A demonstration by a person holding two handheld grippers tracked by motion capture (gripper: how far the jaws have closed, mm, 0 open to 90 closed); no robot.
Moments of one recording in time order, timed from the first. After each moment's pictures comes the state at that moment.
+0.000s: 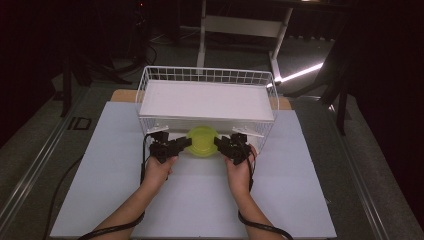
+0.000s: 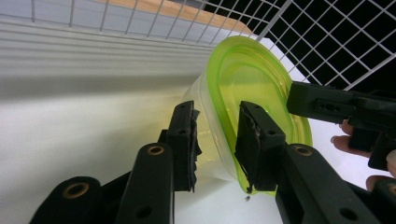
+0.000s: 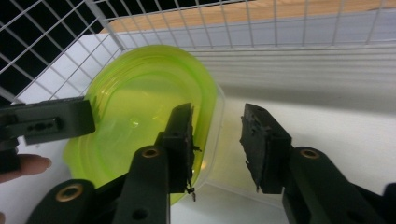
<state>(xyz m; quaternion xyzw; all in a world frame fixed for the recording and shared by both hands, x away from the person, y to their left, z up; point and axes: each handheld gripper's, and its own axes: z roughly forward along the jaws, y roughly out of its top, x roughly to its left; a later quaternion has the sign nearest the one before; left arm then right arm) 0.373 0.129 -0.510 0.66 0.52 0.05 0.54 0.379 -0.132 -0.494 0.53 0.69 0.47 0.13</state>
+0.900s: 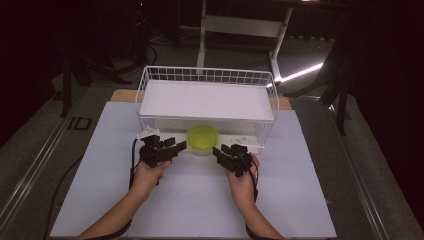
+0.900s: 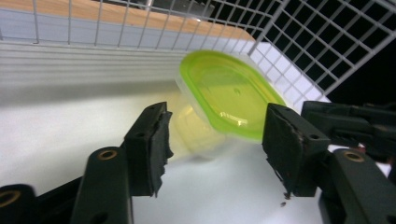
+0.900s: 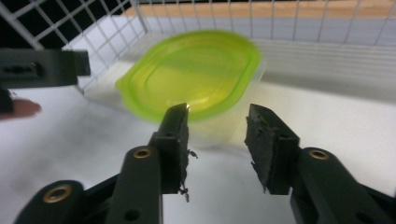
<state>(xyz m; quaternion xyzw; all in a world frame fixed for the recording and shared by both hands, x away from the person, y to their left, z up) 0.336 0.150 -0.491 0.68 0.48 0.08 0.54 0.338 -0.132 -0.490 0.48 0.73 0.47 0.15</state>
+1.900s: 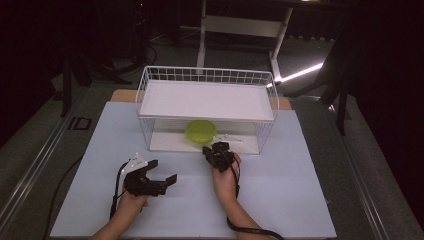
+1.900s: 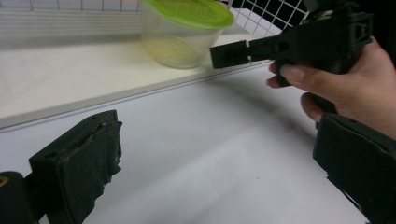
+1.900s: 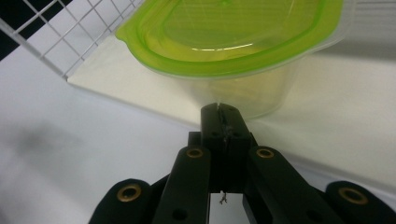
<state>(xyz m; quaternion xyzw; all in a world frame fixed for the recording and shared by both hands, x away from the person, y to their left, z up) 0.269 0.173 -0.516 0.72 0.43 0.12 0.54 0.369 -0.087 -0.522 0.50 0.74 0.44 0.12</state>
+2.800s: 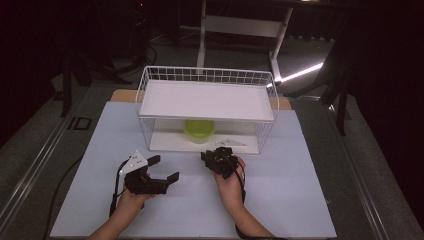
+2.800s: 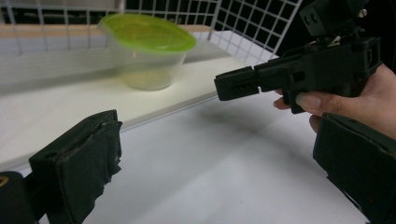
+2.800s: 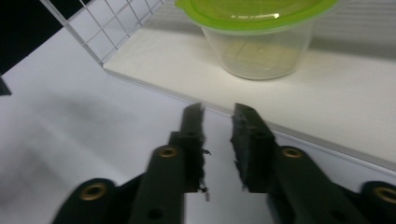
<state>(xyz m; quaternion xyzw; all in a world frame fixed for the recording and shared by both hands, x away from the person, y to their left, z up) 0.266 0.166 -0.499 0.71 0.39 0.13 0.57 0.339 -0.100 -0.503 0.47 0.75 0.45 0.11</state>
